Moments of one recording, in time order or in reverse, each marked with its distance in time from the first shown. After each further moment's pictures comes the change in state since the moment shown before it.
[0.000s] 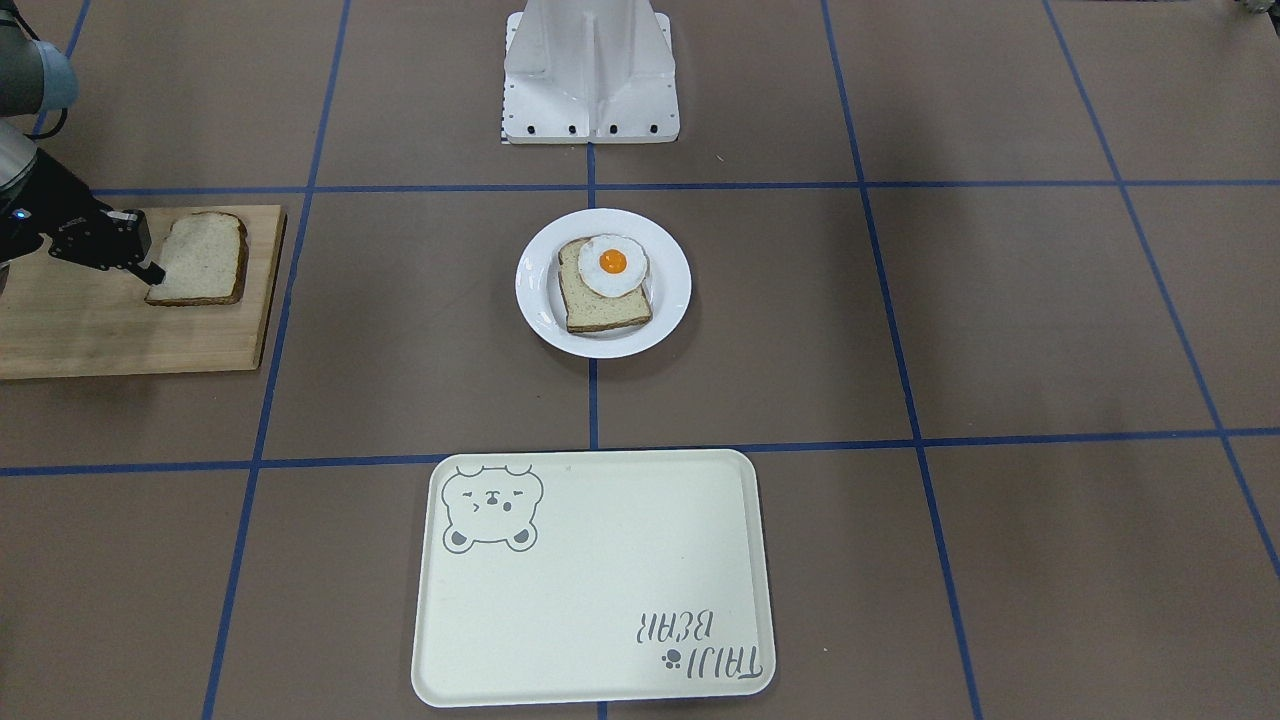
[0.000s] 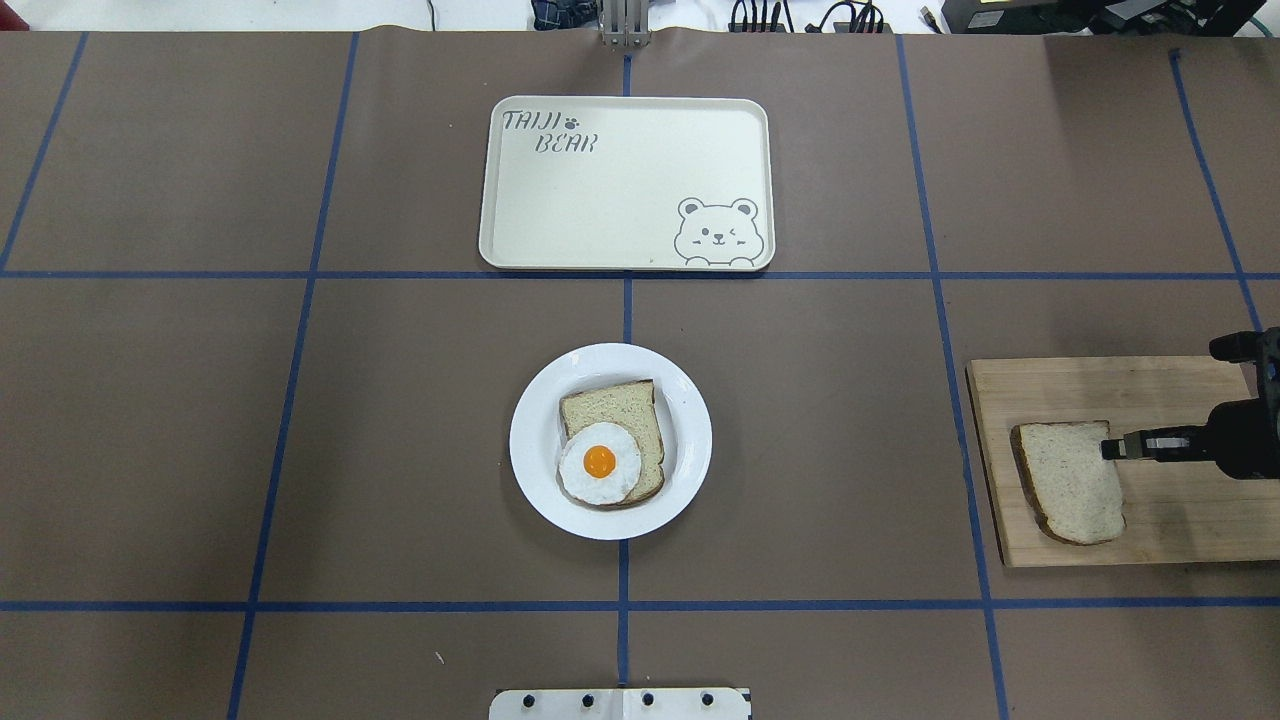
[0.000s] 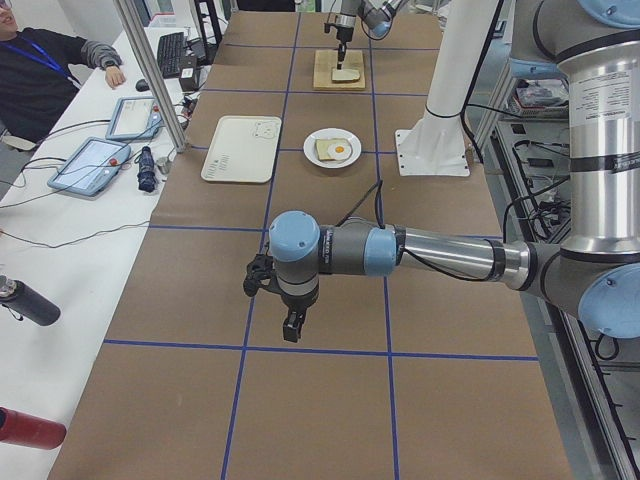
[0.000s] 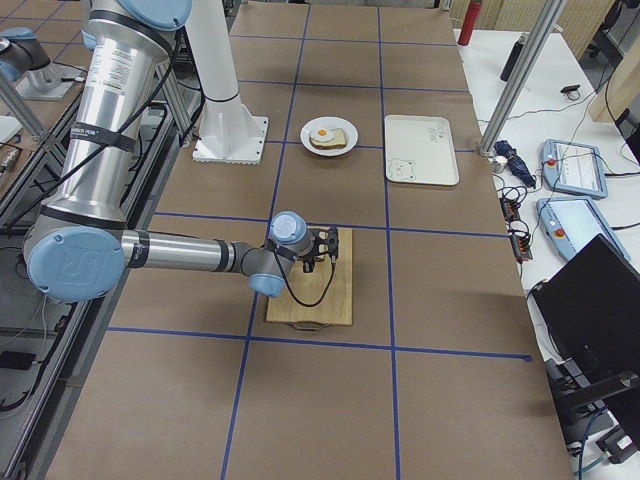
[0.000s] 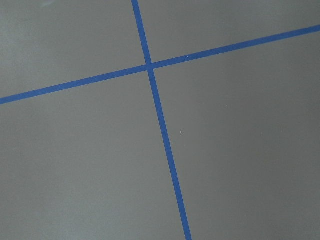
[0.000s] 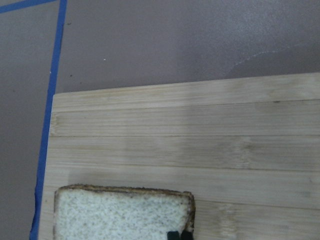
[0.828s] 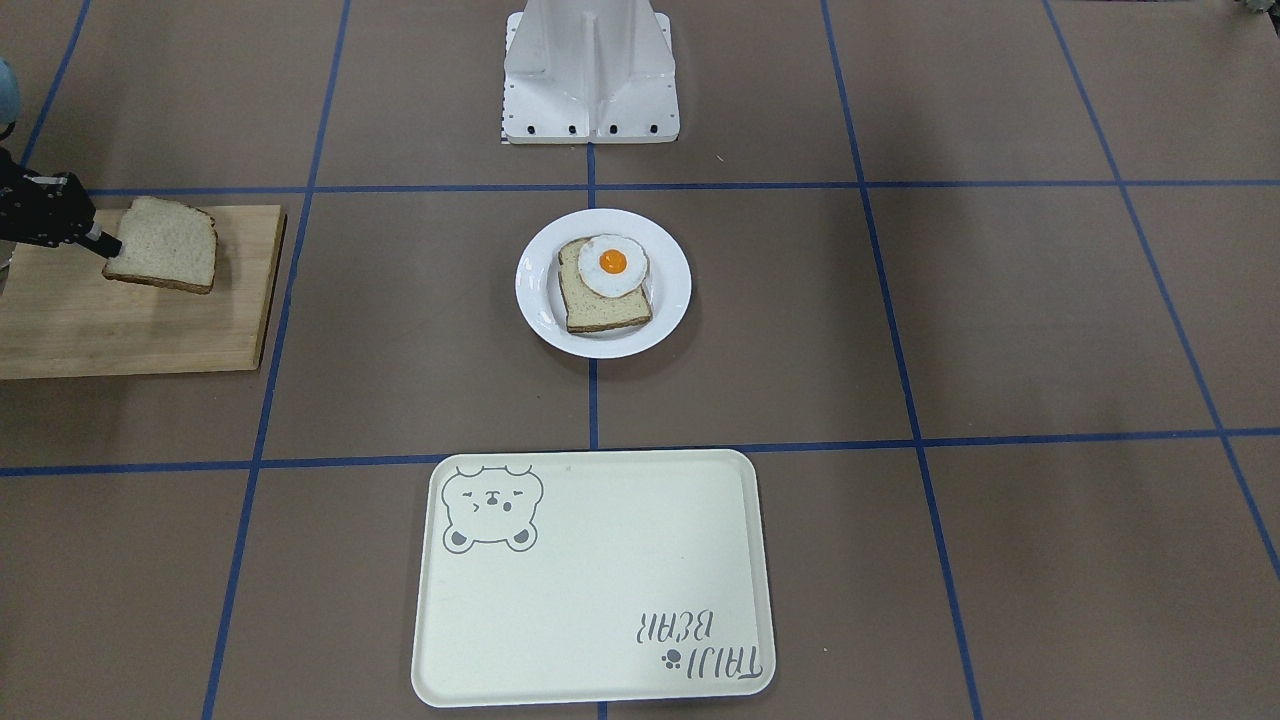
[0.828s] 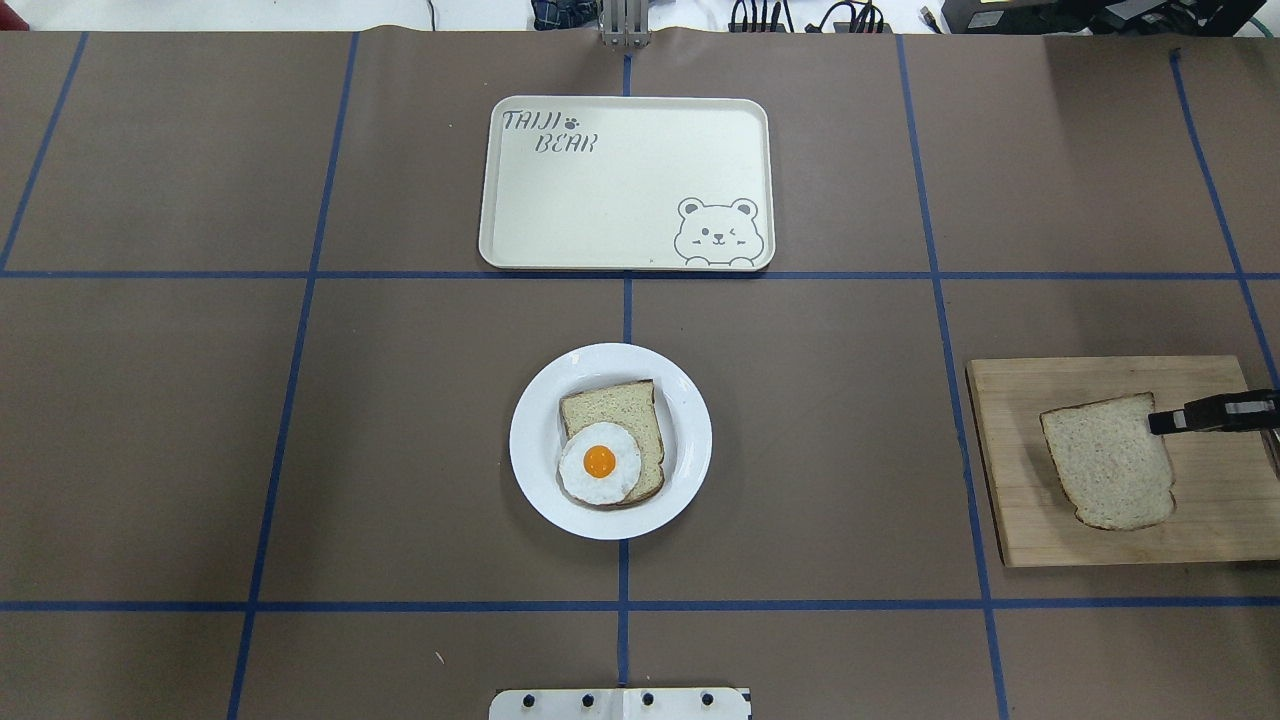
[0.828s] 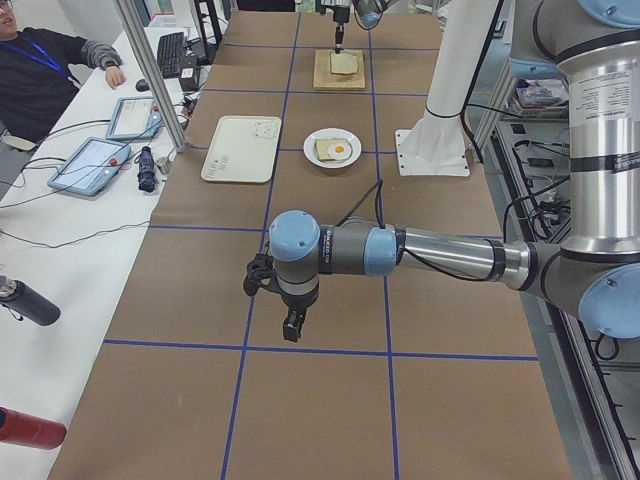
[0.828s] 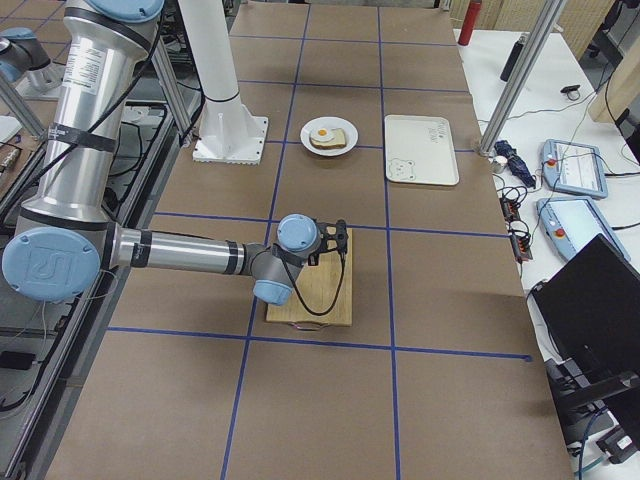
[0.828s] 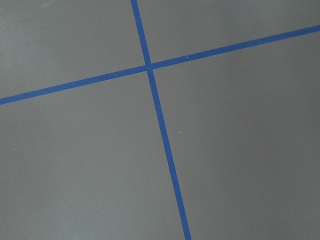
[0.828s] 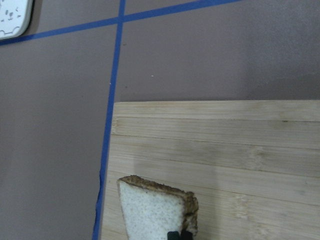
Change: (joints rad) left arm 0.000 0.001 -0.002 0.000 -0.001 0.000; right arm 0.247 0.046 0.000 0.047 0.336 -0.055
